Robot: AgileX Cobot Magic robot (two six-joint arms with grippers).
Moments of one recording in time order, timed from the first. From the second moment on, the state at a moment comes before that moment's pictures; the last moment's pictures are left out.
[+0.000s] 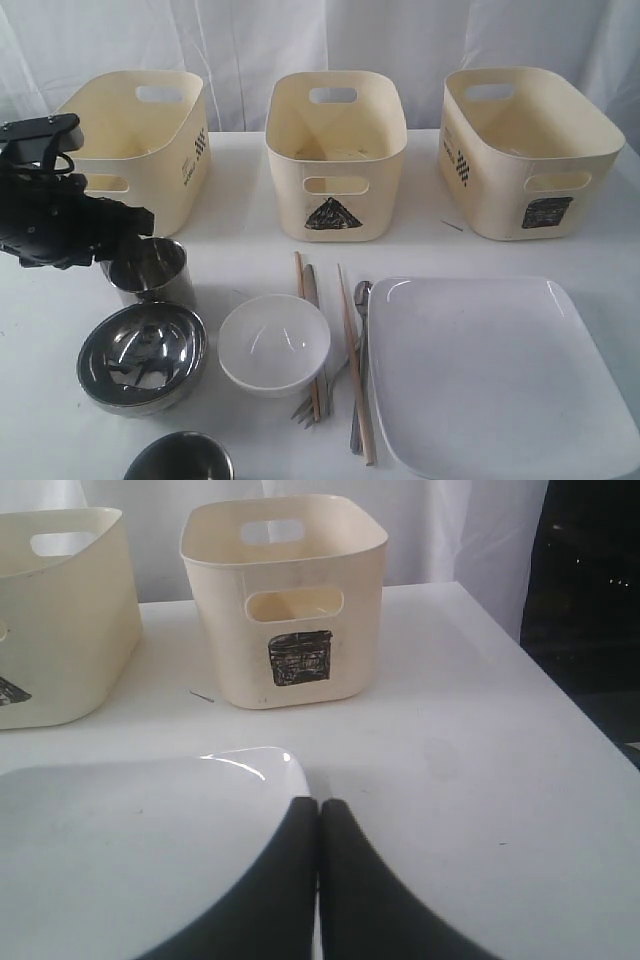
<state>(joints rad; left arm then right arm) -0.30 1.48 -0.89 -0.24 0.46 -0.03 -0.19 0.01 -0.01 0.00 0.30 0.07</state>
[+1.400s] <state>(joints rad) -0.30 1.71 -0.89 -0.24 0.30 -0.03 -0.19 0.01 -0.01 0.00 0.30 0.07</state>
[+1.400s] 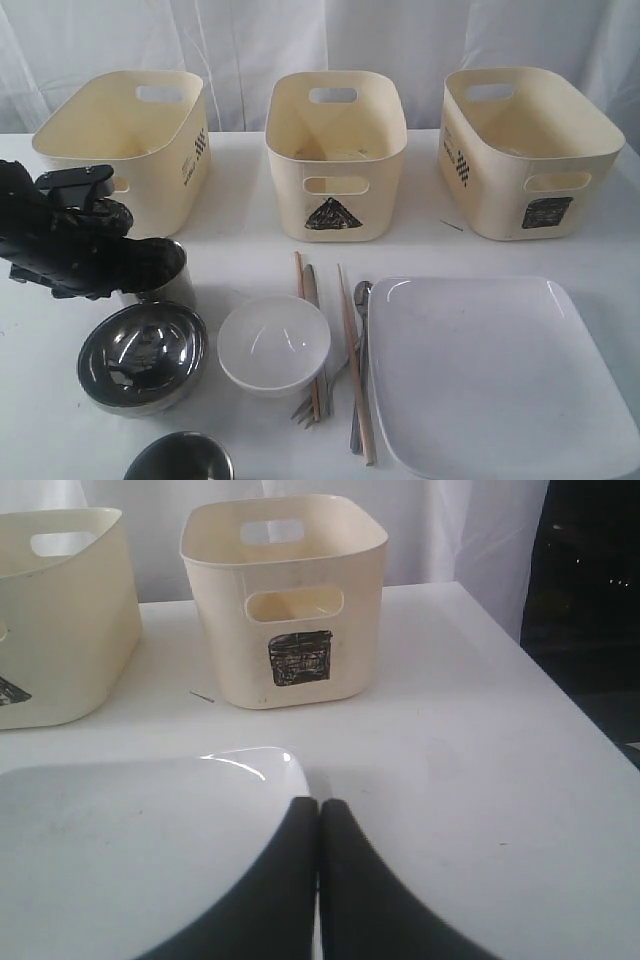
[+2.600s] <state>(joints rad) -0.30 1.53 -0.89 -0.20 0.25 -0.03 -0.19 0.01 -0.01 0.01 0.30 0.07</state>
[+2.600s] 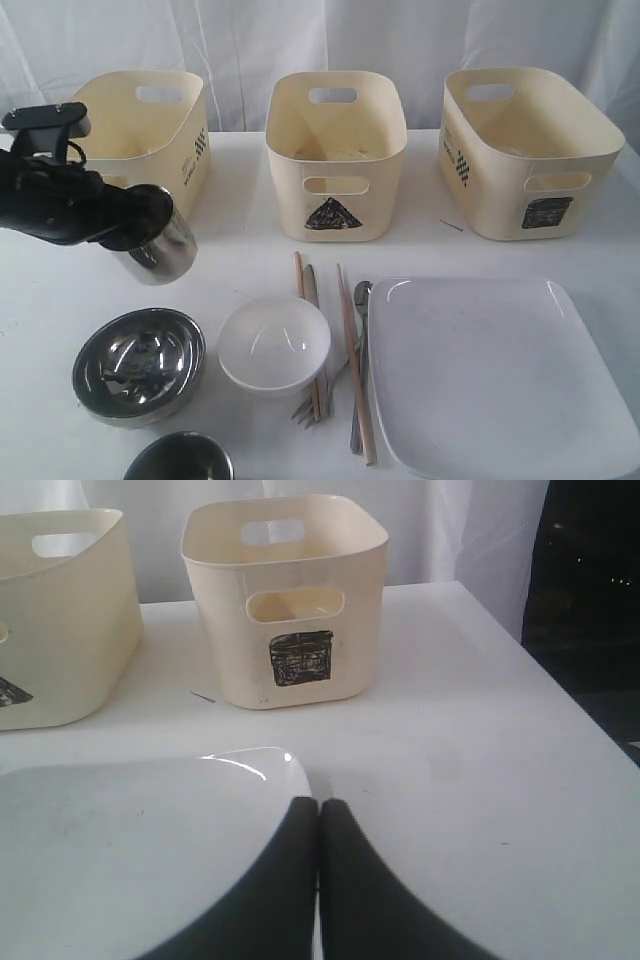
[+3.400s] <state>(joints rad) -0.30 1.25 -0.98 0.02 0.30 -0.03 -0.19 0.01 -0.01 0.01 0.30 0.07</state>
